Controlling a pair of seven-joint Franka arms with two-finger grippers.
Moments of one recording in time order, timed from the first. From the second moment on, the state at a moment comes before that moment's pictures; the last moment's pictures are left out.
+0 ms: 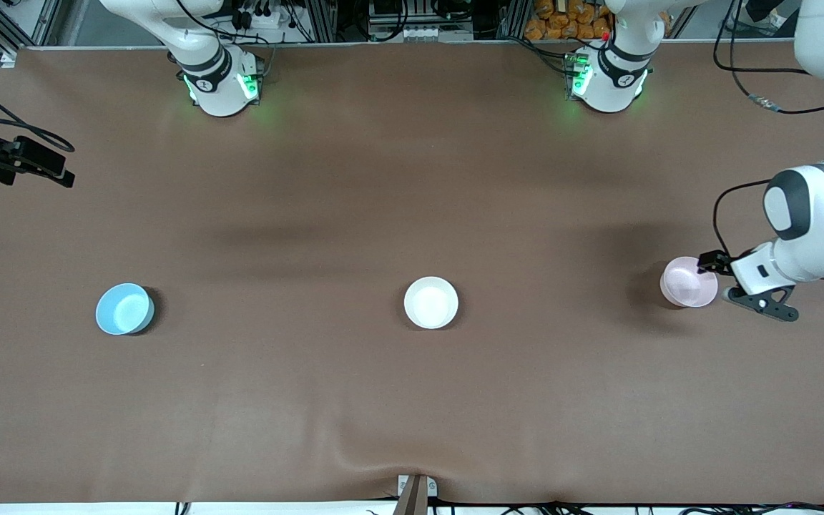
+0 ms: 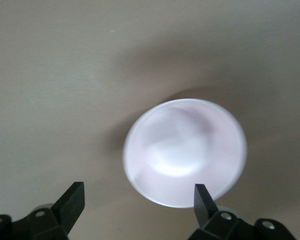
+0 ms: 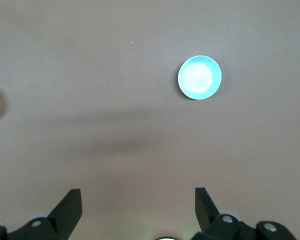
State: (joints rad) left arm 0.21 0.43 0.02 -1.94 0.06 2.27 0.61; right arm 0.01 -0.02 -0.06 -1.56 0.06 1.47 0.04
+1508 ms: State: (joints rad) left arm 0.23 0.47 -0.14 -1.78 0.06 2.09 0.43; right arm 0.02 -0.02 -0.05 -1.56 0.06 1.47 0.04
